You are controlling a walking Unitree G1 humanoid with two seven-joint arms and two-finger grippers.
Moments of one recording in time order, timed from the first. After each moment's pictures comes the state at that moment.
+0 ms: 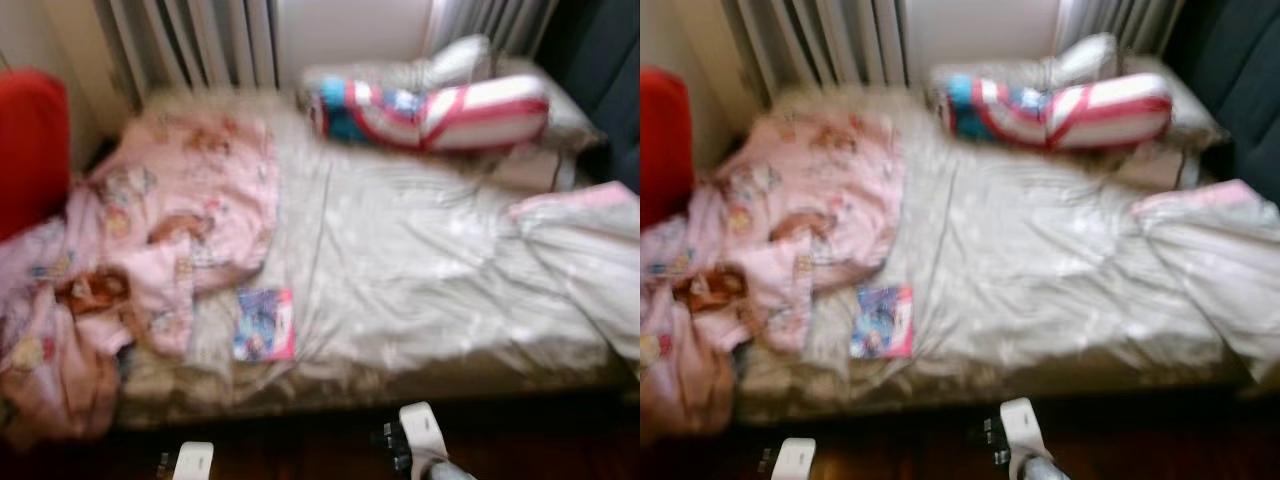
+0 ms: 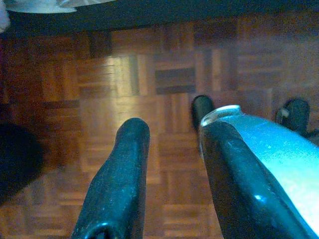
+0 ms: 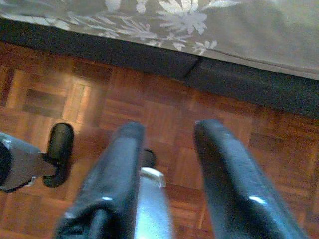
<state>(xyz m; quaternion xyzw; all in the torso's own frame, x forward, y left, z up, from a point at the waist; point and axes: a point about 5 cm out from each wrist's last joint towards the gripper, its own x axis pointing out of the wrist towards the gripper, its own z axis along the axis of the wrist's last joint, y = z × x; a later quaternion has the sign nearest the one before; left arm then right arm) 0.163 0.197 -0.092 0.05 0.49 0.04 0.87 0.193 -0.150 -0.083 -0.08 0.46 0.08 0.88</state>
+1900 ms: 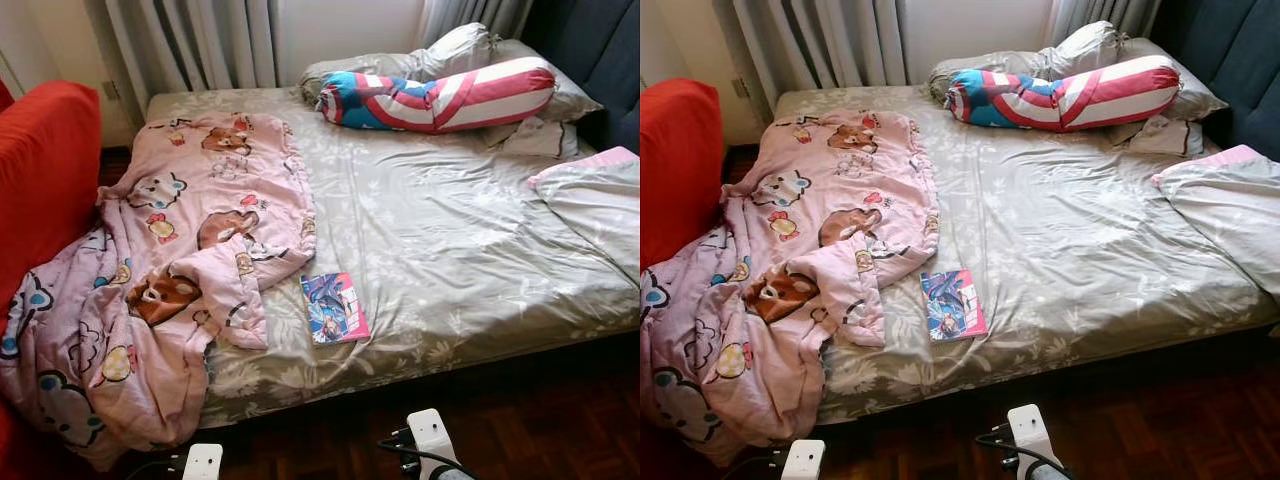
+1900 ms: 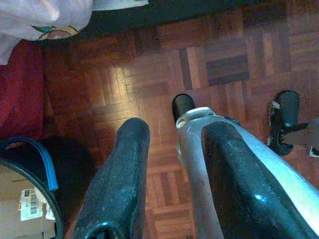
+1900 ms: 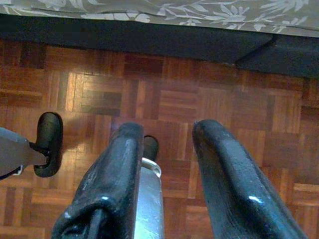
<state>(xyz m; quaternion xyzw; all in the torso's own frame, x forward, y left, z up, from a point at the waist) 0.164 0.192 -0.092 0.03 0.48 0.03 0.87 0.189 -0.151 -0.085 -0.08 0.47 0.08 0.88</state>
